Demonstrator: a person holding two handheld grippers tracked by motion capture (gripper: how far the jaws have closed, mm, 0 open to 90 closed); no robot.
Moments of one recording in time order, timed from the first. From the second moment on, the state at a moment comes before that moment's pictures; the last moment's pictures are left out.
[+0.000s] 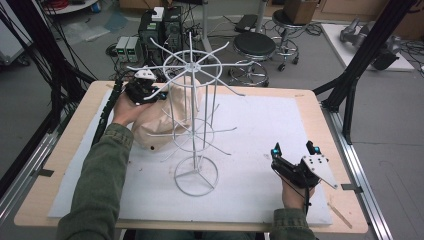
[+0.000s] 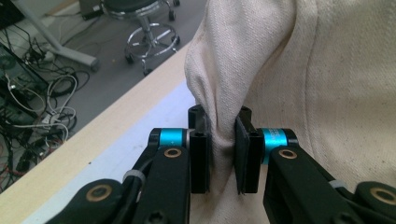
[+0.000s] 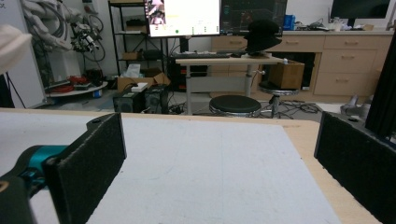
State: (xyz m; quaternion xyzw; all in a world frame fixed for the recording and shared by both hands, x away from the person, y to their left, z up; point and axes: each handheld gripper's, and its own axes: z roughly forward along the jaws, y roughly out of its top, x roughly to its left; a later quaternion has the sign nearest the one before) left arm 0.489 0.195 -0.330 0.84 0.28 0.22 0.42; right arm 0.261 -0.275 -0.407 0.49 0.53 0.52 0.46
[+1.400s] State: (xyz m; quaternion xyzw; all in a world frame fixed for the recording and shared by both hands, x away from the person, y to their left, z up) left arm 0.390 0.322 -0.252 0.63 0.30 0.32 0.64; right arm 0.261 -0.268 -0.406 0.49 0.53 0.52 0.46
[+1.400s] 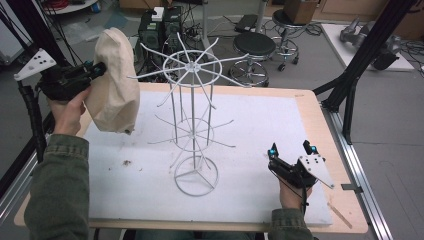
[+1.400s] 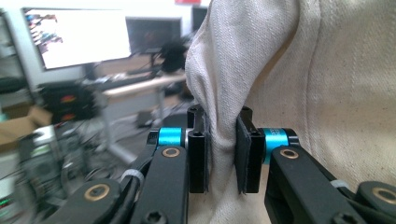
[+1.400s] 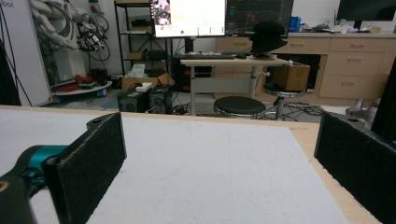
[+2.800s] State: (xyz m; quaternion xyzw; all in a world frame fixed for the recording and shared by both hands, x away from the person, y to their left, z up) left arm 0.356 0.267 -0.163 0.58 0.11 0.24 0.77; right arm 0.263 -0.264 -0.405 0.47 0.54 0.52 0.46
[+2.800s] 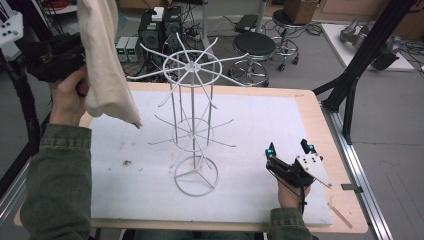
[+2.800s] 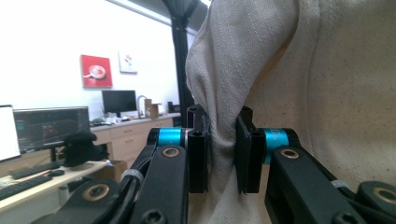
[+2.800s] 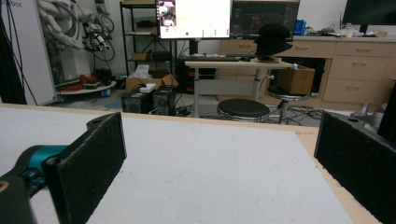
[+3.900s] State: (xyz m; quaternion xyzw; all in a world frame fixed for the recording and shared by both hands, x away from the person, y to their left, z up) left arm 0.356 0.229 -0.161 0.69 0.10 0.26 0.67; right arm 0.263 -0.263 -0.406 0.47 0.54 0.52 0.46
